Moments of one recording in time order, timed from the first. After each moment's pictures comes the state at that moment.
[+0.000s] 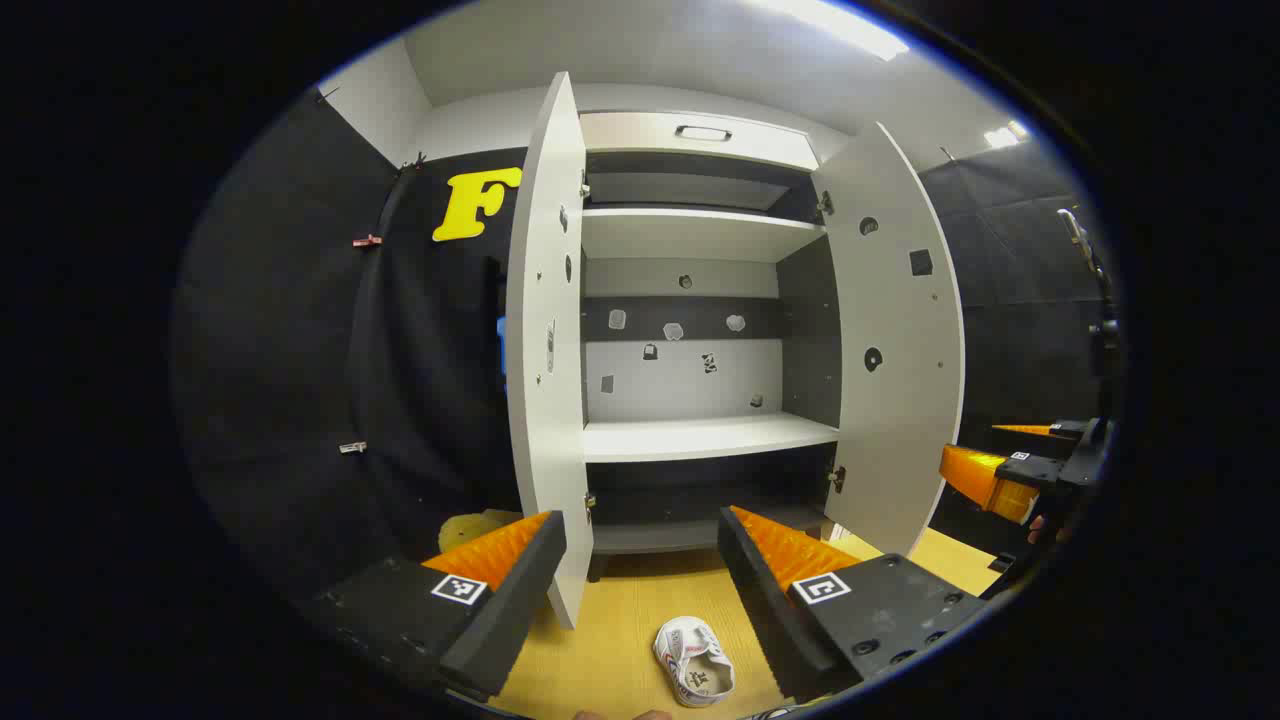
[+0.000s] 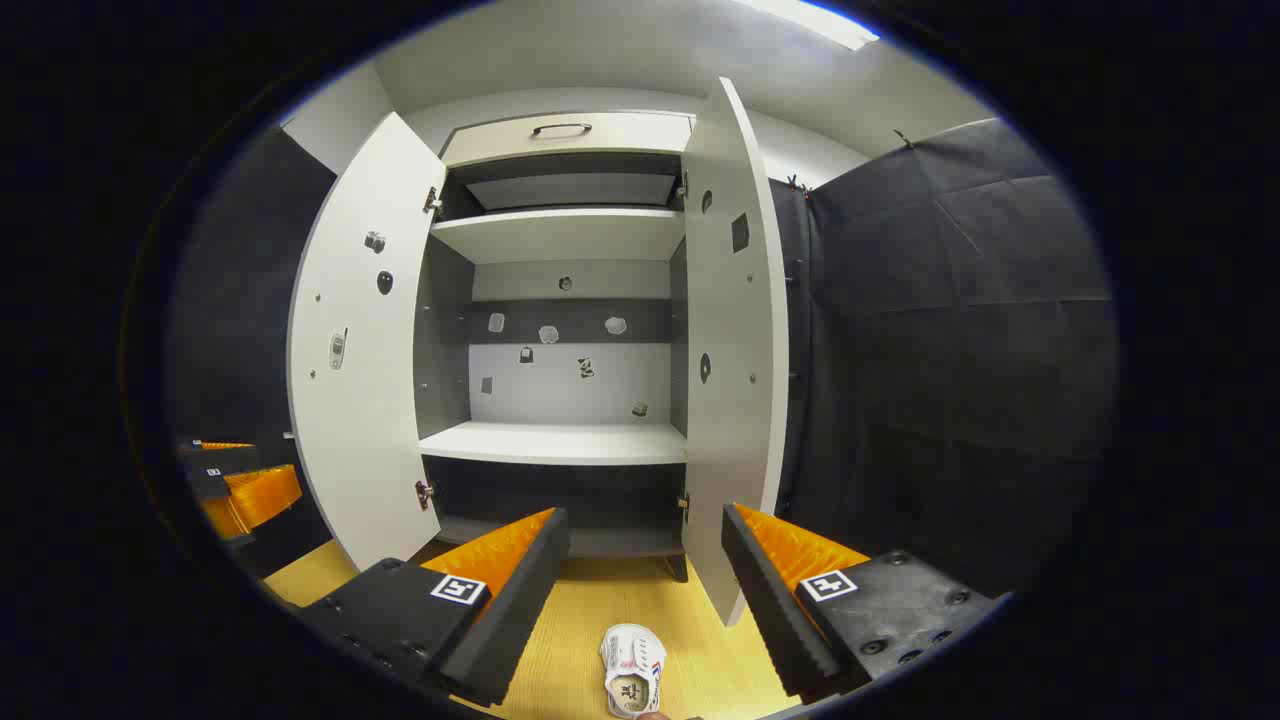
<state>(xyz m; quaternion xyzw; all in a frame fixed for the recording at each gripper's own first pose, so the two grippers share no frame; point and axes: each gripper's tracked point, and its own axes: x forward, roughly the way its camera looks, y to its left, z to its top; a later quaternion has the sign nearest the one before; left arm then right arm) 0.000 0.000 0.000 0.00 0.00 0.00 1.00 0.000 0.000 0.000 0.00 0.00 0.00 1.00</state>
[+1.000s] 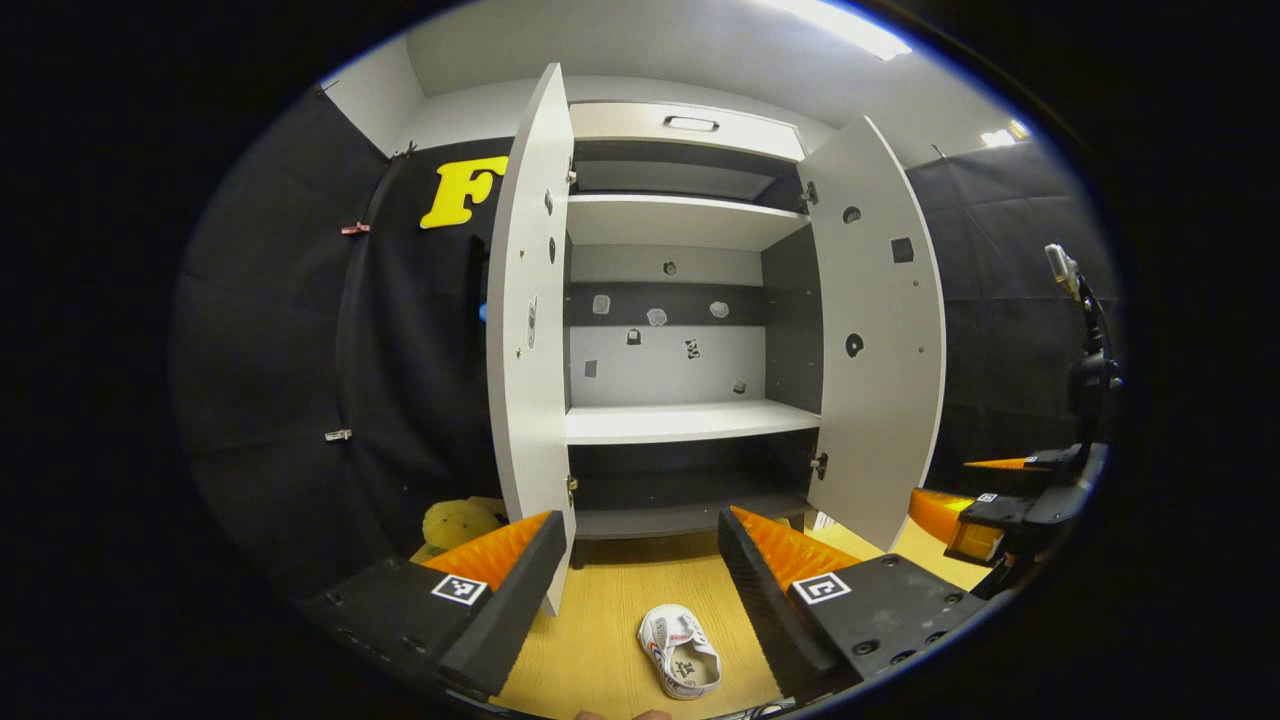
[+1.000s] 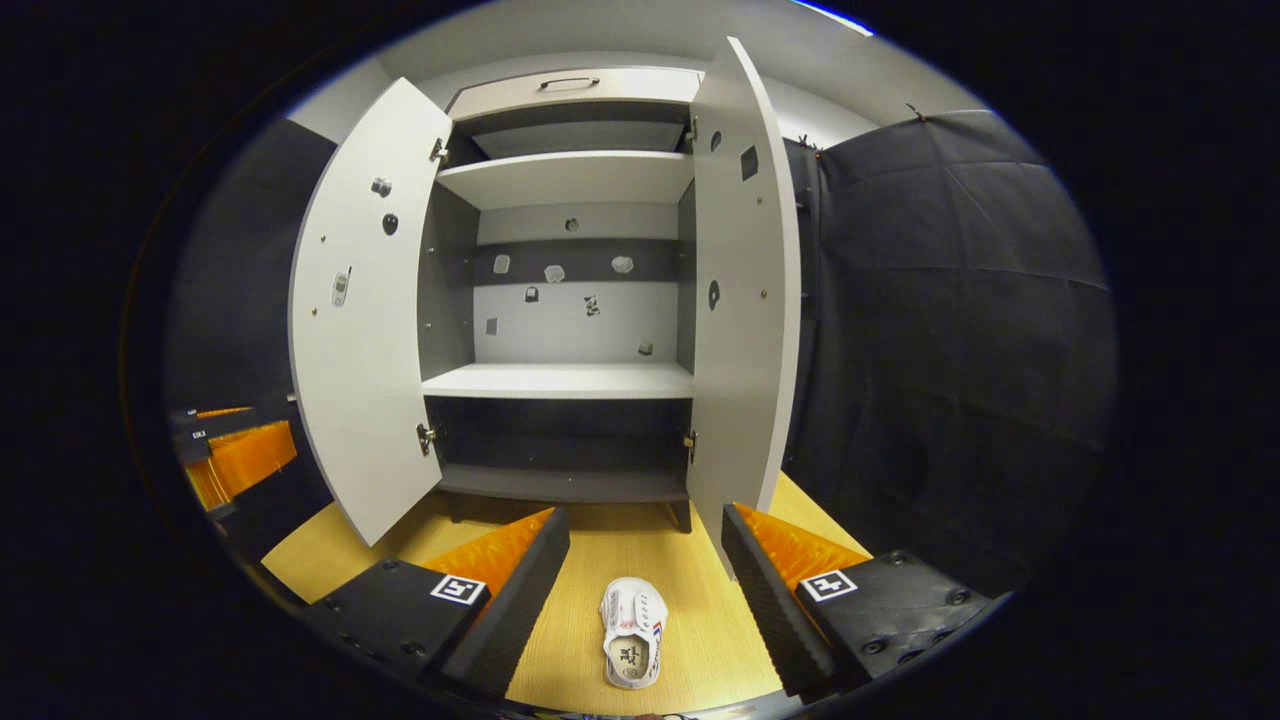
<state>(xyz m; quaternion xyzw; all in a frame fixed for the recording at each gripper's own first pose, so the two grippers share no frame) -0.006 -0.013 -0.022 -0.01 0.02 -0.02 1.00 -0.007 0.007 -0.070 -0.01 0.09 0.01 1.00</state>
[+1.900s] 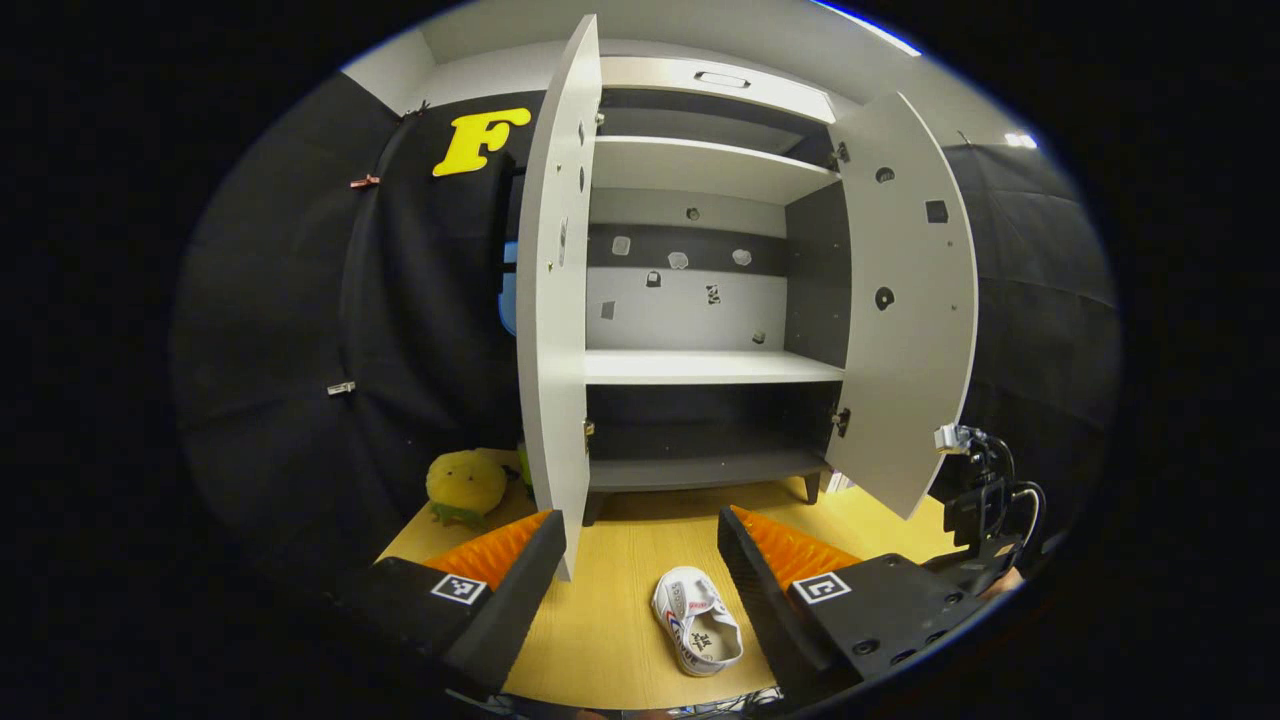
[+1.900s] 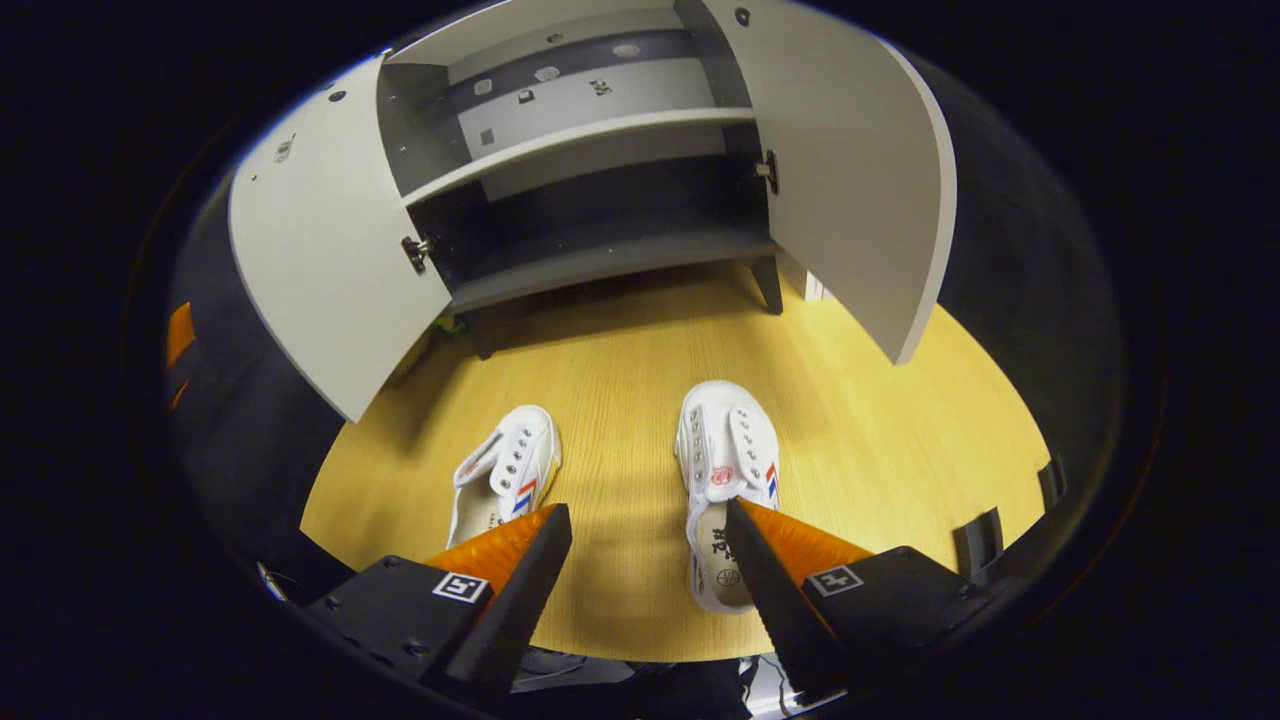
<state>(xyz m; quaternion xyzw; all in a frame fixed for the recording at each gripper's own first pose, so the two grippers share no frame) 0.005 0.018 -0.079 -0.02 0.10 -0.01 0.99 -0.001 0.051 -0.305 0.07 0.39 0.06 0.92</state>
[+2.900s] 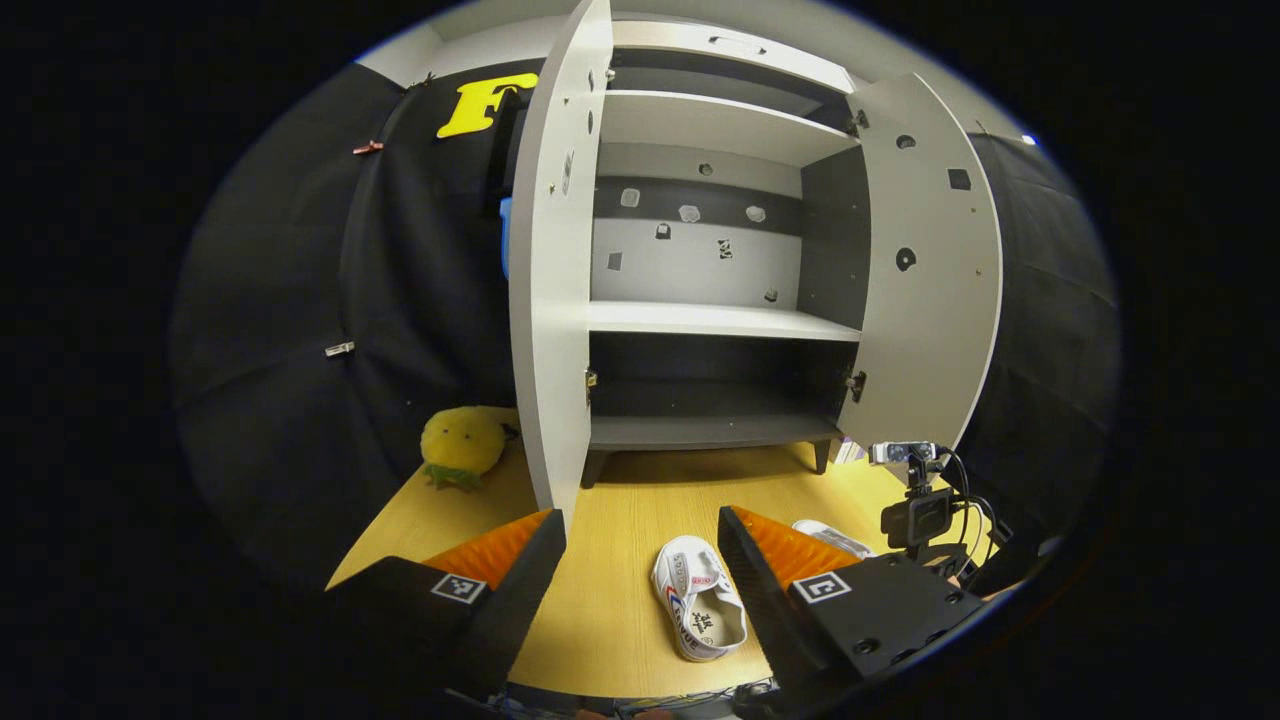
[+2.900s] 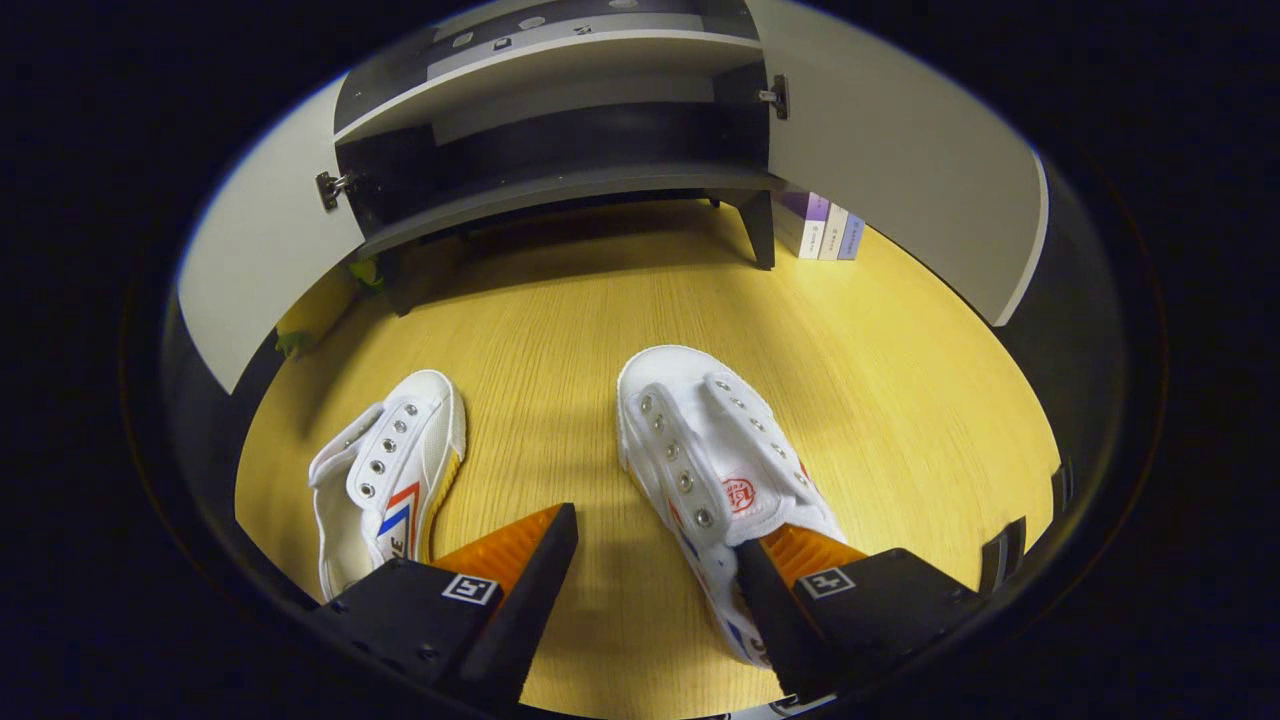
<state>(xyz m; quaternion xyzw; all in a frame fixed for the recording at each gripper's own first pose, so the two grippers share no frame) 0.016 0.014 -0.120 -0.04 0.16 -0.01 0.99 0.054 0.037 -0.388 0.01 0.41 0.01 0.91</state>
